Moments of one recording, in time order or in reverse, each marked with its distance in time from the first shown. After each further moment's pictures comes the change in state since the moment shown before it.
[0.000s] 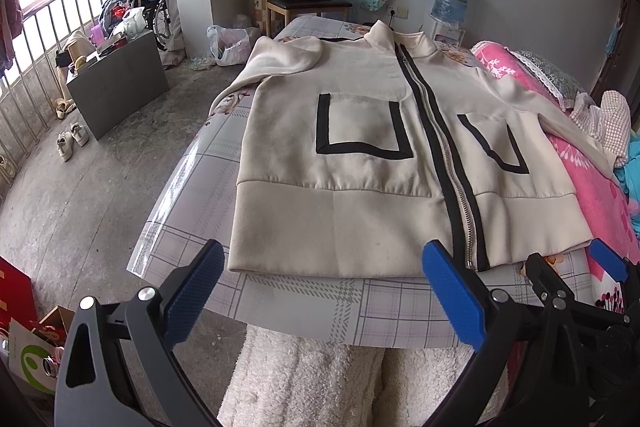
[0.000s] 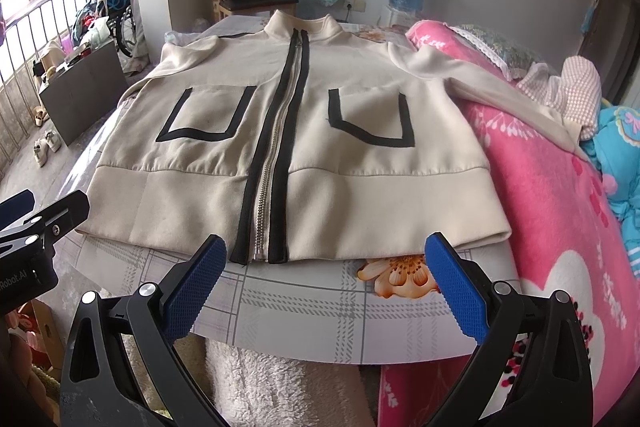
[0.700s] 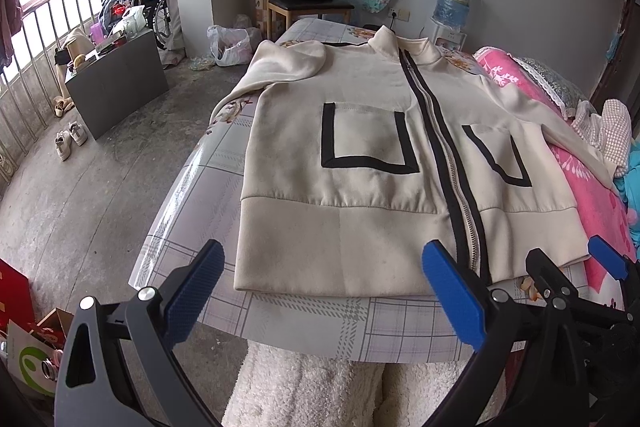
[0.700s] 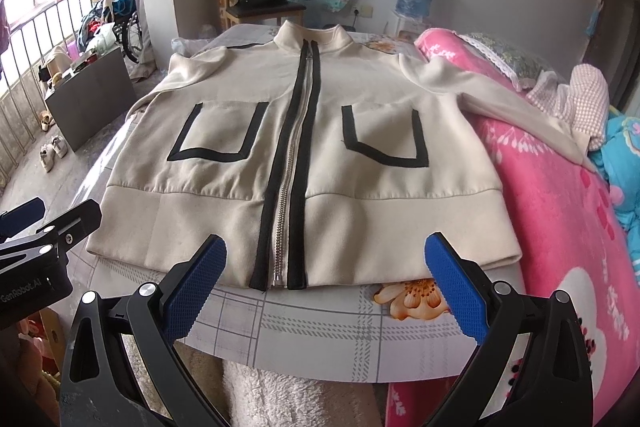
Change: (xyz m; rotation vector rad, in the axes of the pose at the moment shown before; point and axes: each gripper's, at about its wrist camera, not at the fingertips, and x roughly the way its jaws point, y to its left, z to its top) left arm 0.001 0.004 0.012 -0.010 -0.002 -0.006; right arm 0.005 0.009 0.017 0.002 -0.021 0.029
